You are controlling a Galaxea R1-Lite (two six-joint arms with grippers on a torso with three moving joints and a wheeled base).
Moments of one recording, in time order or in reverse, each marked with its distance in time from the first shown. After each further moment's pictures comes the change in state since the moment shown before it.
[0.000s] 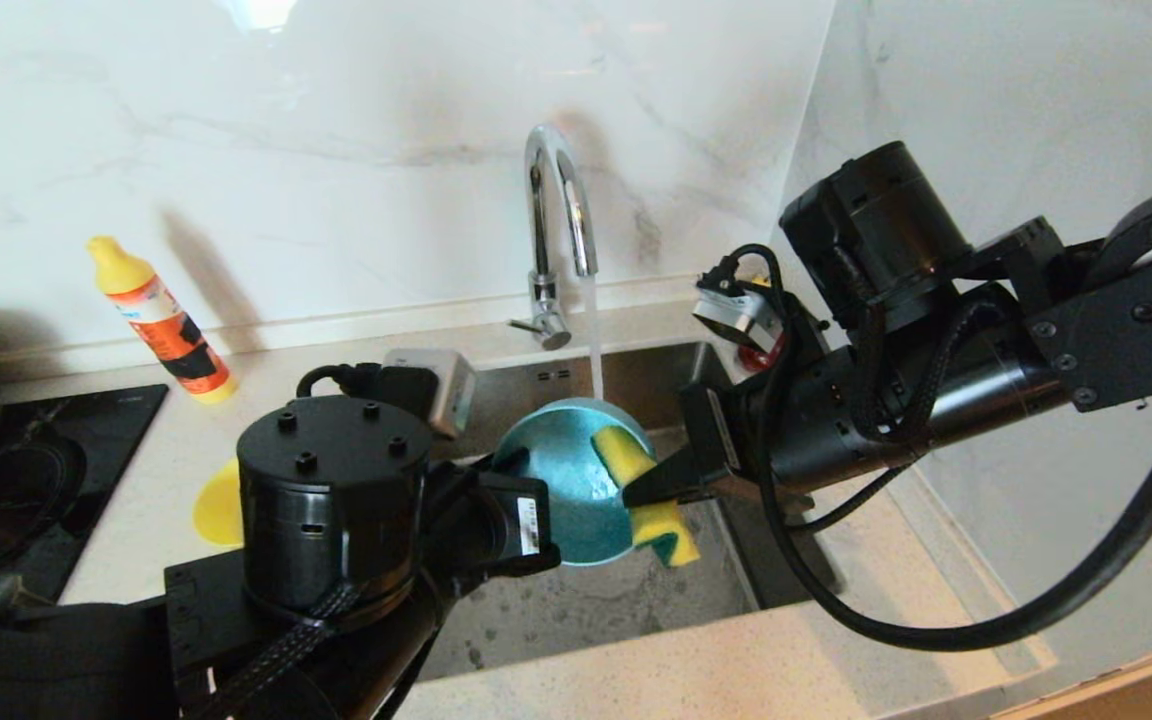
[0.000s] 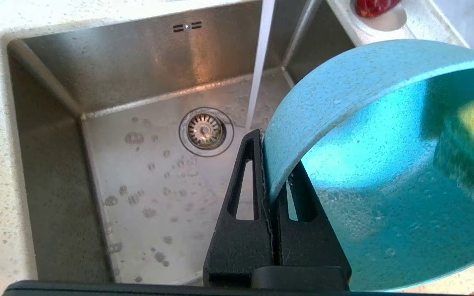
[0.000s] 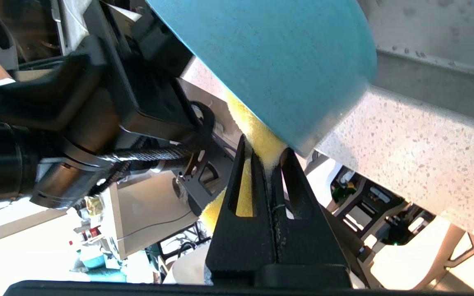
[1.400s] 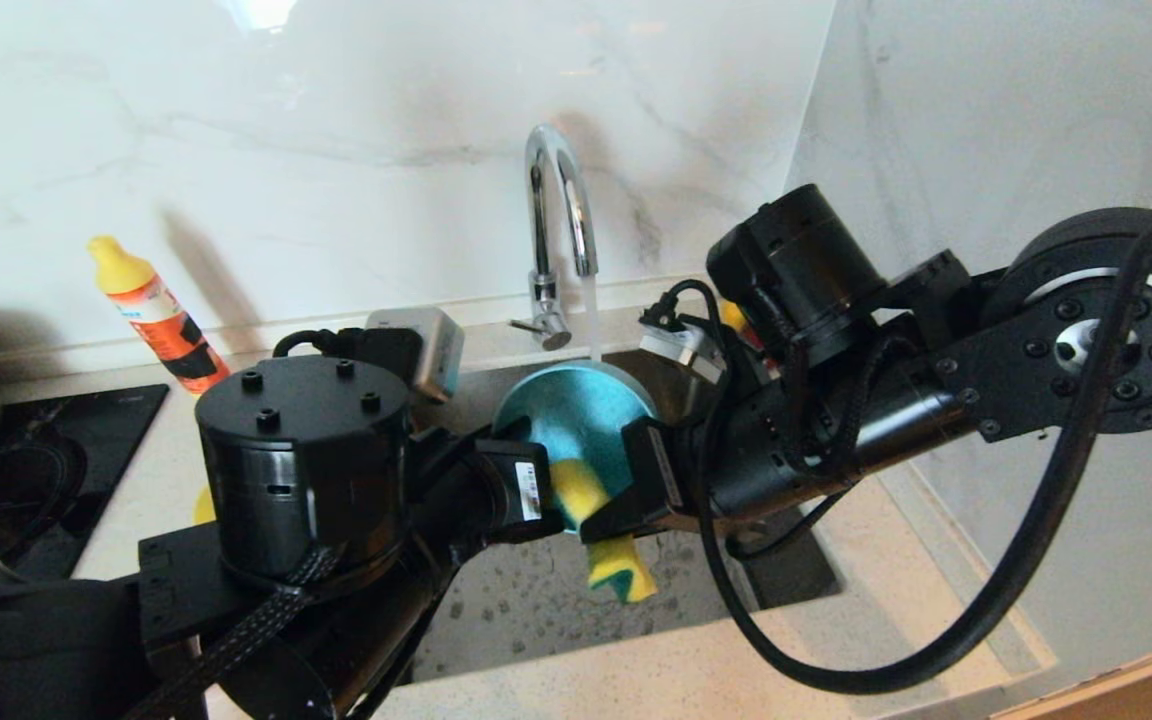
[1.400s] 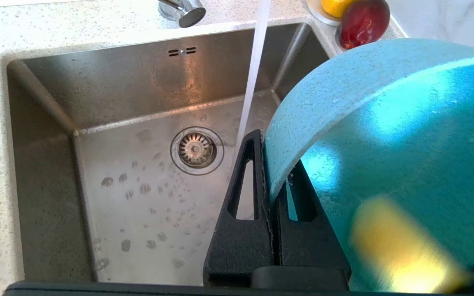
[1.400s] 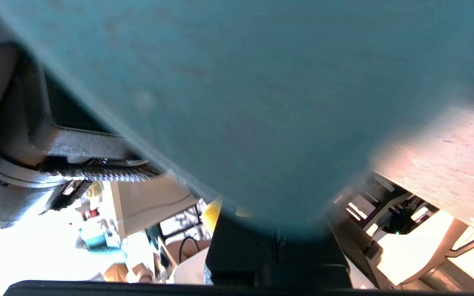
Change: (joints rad) left arm 0.002 -0.015 -0.050 0.001 0.000 -0.003; right arm 0.055 0.069 -0.039 0.009 0.006 0.006
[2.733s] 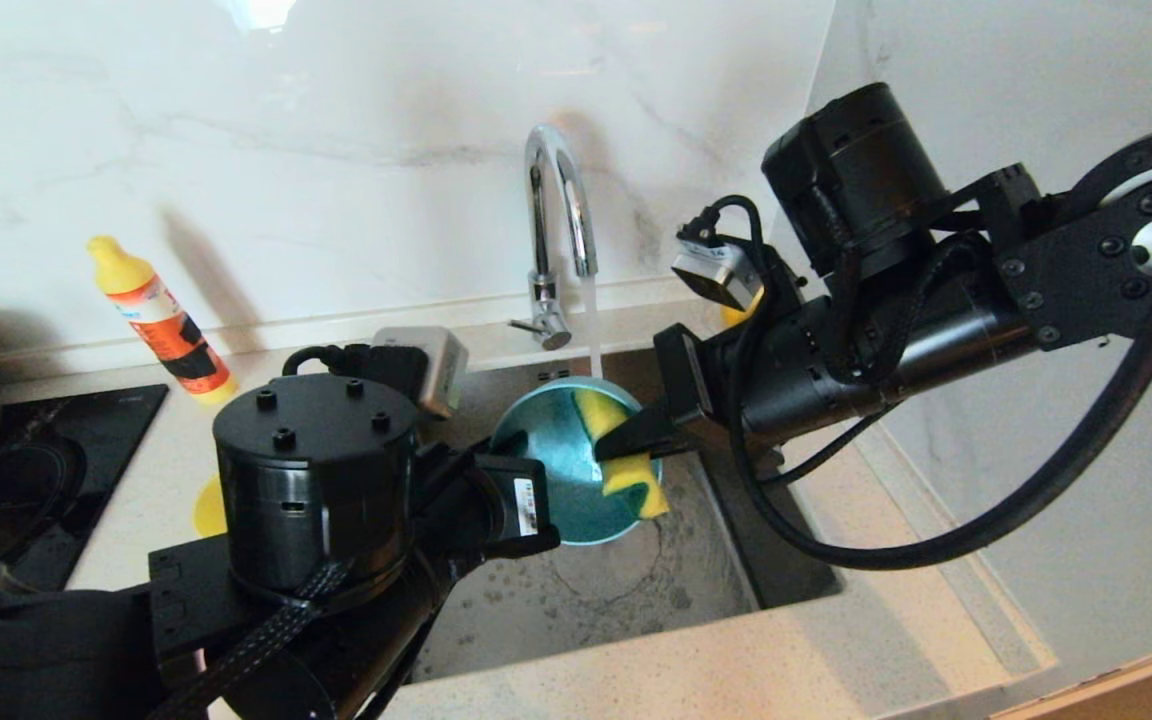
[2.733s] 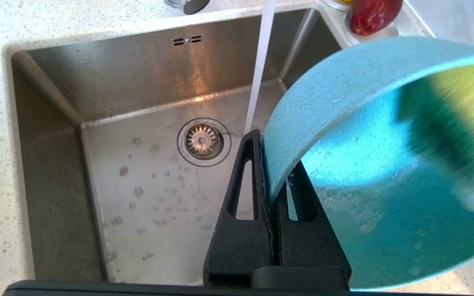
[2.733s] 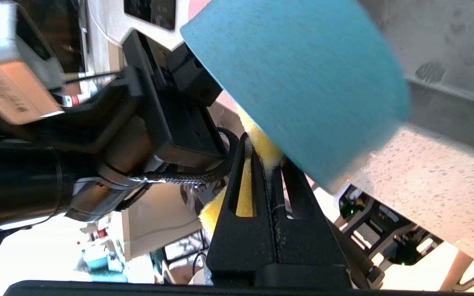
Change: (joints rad) left arm -0.002 0.004 0.025 0.000 -0.002 0.008; right arm -0.053 -0.005 -0.131 0.040 0.020 -0.003
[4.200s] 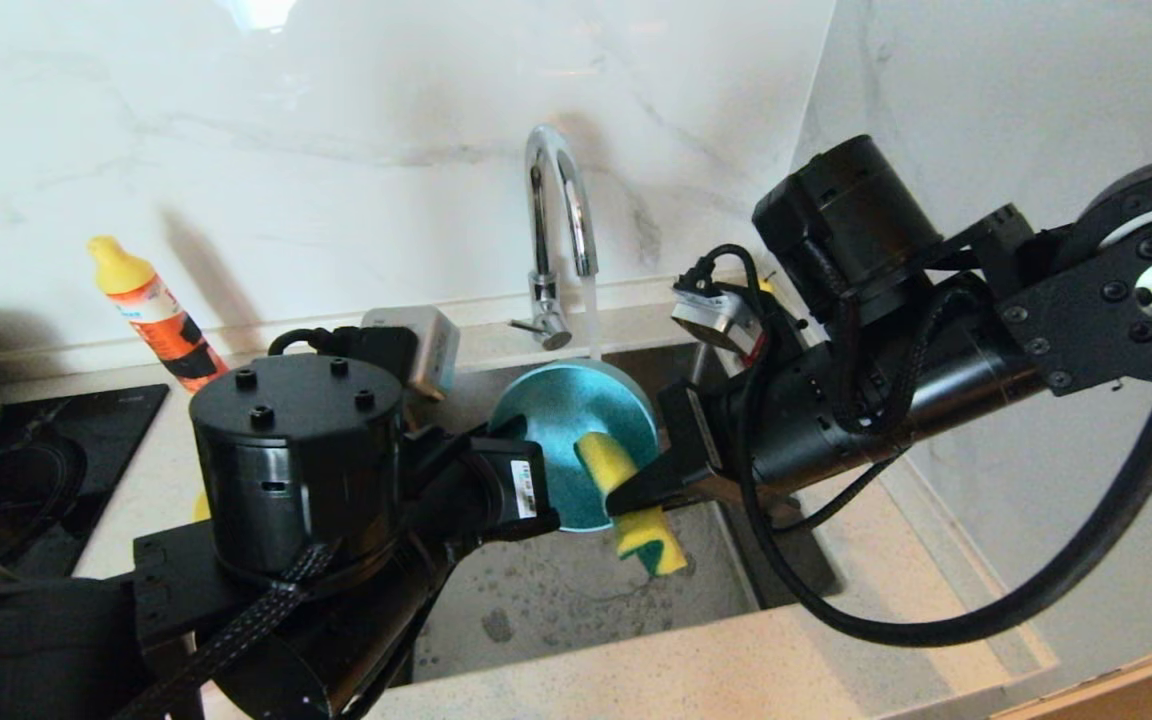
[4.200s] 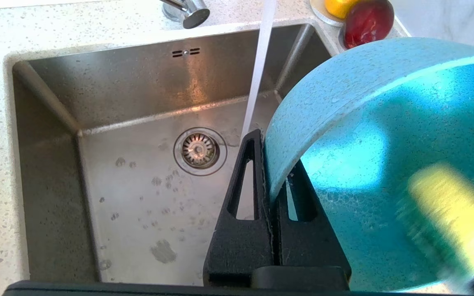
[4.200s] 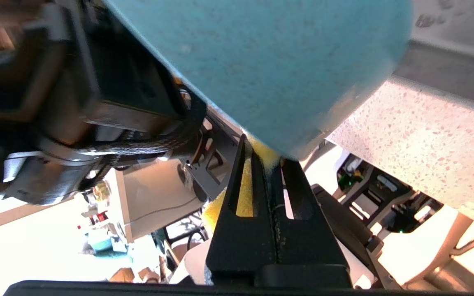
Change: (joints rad) left arm 0.010 -0.008 -0.022 0.000 0.002 -0.003; right arm 0.019 -0.031 0.085 0.029 0.001 0.002
